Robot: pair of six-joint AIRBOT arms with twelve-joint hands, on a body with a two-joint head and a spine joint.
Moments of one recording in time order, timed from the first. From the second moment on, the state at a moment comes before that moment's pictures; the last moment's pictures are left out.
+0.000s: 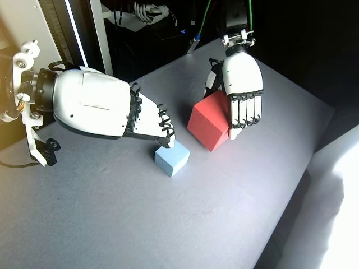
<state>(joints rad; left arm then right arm) 0.19 -0.97 0.88 -1.22 -0.35 2.15 -0.33 -0.62 0.77 -0.46 0.47 -0.51</state>
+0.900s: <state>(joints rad) 0.21 -0.98 0.84 -1.27 -0.45 2.15 -0.34 -0.64 0.78 -0.28 0.45 -0.61</state>
